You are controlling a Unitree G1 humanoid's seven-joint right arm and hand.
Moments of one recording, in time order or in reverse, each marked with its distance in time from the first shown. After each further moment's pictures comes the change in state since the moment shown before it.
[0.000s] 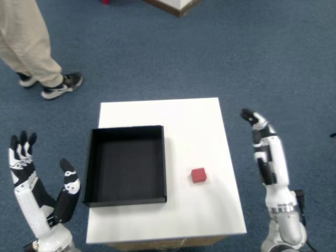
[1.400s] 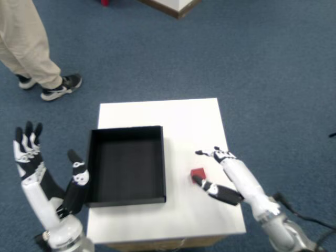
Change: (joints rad) arm 0.046 0.042 1.089 0.492 -0.302 0.161 -0.904
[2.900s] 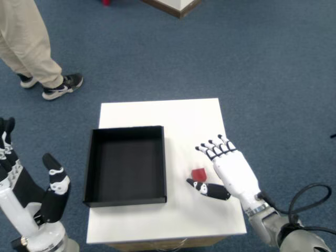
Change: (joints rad) arm -0.185 -0.166 0.573 -0.583 -0.392 0.870 -0.975
